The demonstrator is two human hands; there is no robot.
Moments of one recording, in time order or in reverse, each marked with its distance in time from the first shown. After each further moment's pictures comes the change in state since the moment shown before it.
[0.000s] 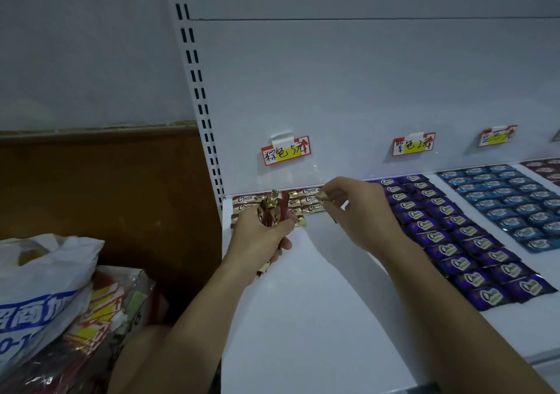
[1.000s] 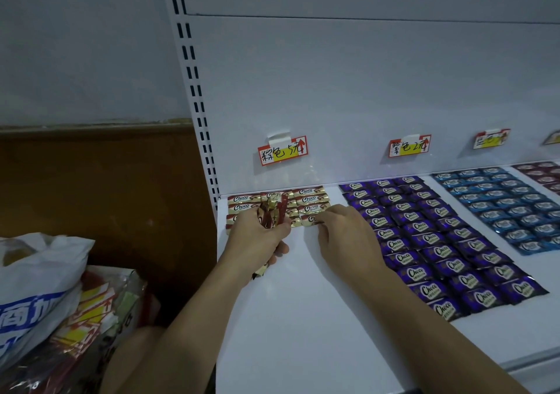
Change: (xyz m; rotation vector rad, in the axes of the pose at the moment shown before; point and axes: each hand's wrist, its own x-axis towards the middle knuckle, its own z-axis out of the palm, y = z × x) left_hand 0.005 -0.004 0.001 0.068 -0.026 -0.007; right_hand -0.034 0.005 0.038 -0.426 0.009 0.026
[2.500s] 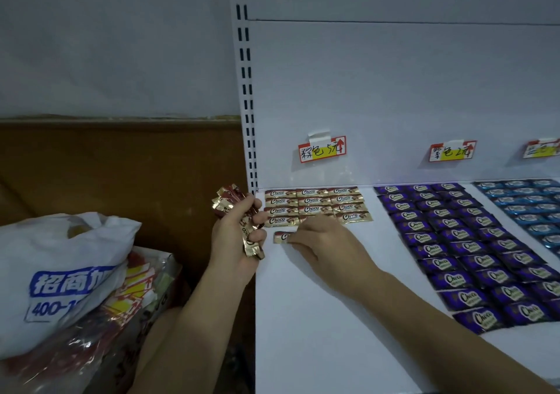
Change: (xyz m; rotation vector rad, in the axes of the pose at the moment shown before) left_hand -0.015 -0.016 -0.058 -1.043 0.156 -0.112; right_hand -0.006 -0.056 0.012 0.223 -0.092 -0.530
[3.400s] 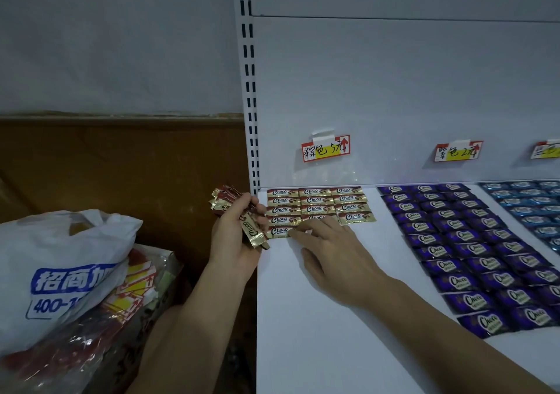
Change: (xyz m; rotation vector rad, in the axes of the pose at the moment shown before) left_hand 0.004 0.003 0.001 -0.090 0.050 -0.010; right_hand -0.011 -0.005 -0.001 -0.085 -0.142 0.074
